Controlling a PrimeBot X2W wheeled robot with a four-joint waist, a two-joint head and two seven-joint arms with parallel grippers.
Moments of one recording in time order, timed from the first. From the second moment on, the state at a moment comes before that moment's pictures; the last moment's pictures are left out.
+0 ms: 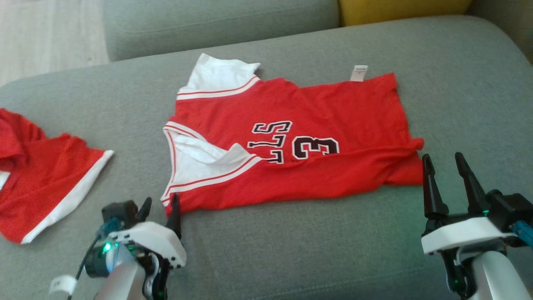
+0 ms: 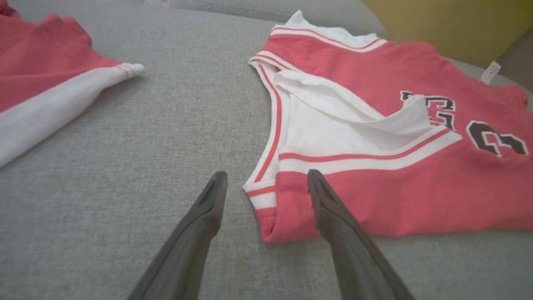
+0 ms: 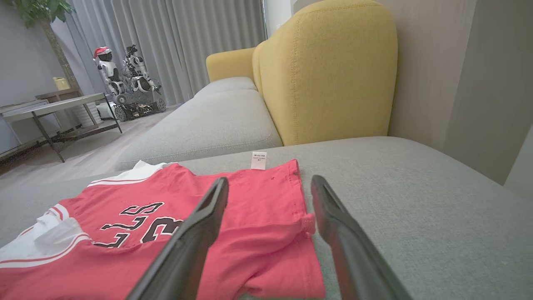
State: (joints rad) left arm -0.24 0.09 -0.28 0.70 -0.42 0.02 -0.22; right arm -0.07 -0.12 0.02 0.26 0.22 0.13 -0.21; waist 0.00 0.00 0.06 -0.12
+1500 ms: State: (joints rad) left arm -0.35 0.09 -0.33 0.66 -0.41 -0.01 -0.25; right arm -0.32 -0.05 -0.24 0.73 0.23 0.13 0.04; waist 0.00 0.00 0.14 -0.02
